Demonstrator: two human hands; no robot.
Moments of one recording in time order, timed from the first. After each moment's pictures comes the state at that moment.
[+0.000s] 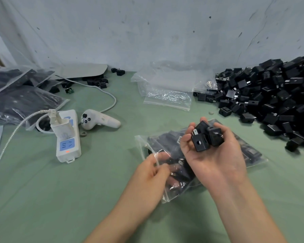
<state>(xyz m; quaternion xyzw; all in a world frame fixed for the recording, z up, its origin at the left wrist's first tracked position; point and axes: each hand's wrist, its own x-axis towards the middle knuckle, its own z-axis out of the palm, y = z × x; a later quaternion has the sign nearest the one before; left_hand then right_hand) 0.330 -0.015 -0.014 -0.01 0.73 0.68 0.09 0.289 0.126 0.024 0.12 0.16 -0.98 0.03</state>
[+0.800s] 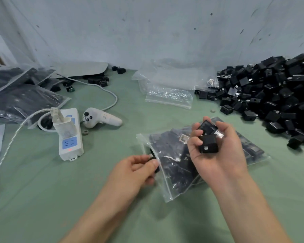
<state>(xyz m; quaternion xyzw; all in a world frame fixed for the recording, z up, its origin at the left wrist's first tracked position) 0.324 -0.051 -0.019 -0.12 0.70 0.70 0.08 0.288 0.124 0.029 0.19 0.18 -0.97 0.02</state>
